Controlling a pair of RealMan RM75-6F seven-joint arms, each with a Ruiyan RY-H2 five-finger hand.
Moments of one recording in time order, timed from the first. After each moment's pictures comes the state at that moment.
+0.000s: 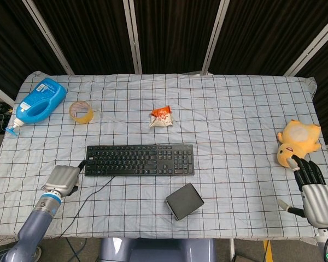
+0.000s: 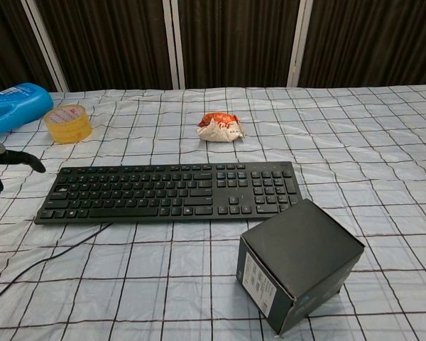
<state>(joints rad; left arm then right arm) -0.64 -1.17 -0.11 -2.14 0.49 1.14 0.97 0.05 -1.01 0.04 -1.76 -1.59 1.52 0.00</state>
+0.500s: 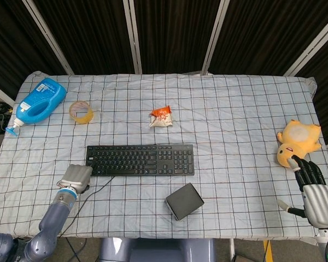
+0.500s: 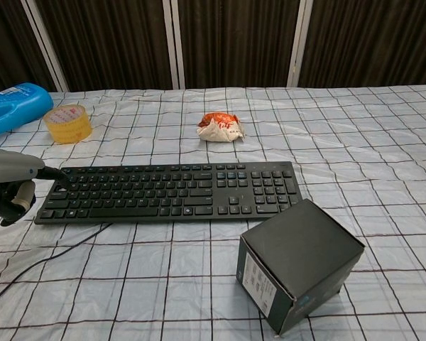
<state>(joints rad) -0.80 -1.31 -0.09 -2.06 0.28 1.20 1.03 0.05 -1.00 0.03 -1.78 -1.58 1.52 0.03</state>
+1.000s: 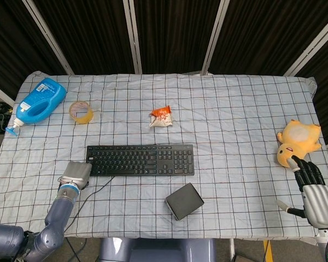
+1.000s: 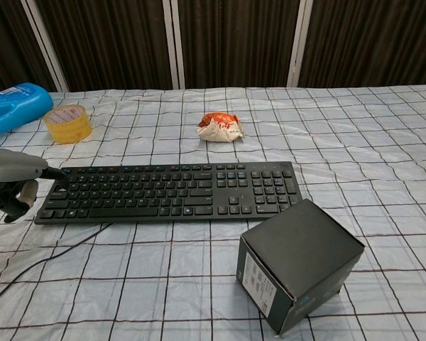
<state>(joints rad) -0.88 -1.36 -0.07 -1.98 0.19 1.22 1.03 0.05 -1.00 0.03 -1.78 -1.58 1.51 0.04</state>
